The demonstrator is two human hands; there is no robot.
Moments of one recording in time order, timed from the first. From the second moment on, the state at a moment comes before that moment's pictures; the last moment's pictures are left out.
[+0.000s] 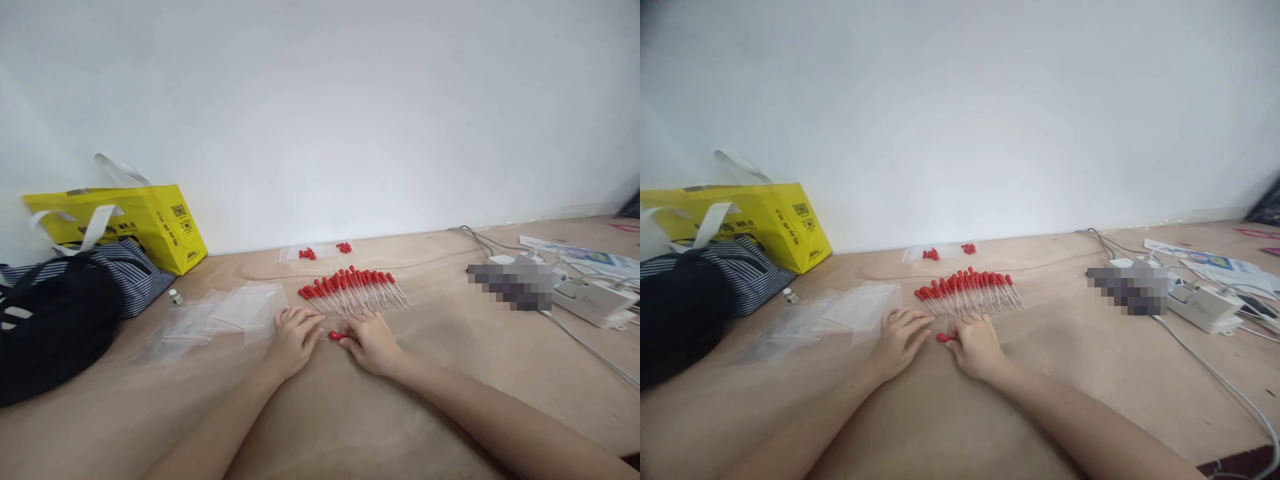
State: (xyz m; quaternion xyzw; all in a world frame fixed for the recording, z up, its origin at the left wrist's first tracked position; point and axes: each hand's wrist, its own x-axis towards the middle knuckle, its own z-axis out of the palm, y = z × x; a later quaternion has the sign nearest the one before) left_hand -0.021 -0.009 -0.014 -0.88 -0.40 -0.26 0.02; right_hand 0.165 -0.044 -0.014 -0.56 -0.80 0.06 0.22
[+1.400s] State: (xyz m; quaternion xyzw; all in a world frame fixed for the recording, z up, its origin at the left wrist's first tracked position) left_hand -0.018 -0.012 -0.020 -0.81 -0.42 -0.39 -0.13; right_hand 0.183 -0.038 -0.030 -0.51 -0.75 0.14 0.39
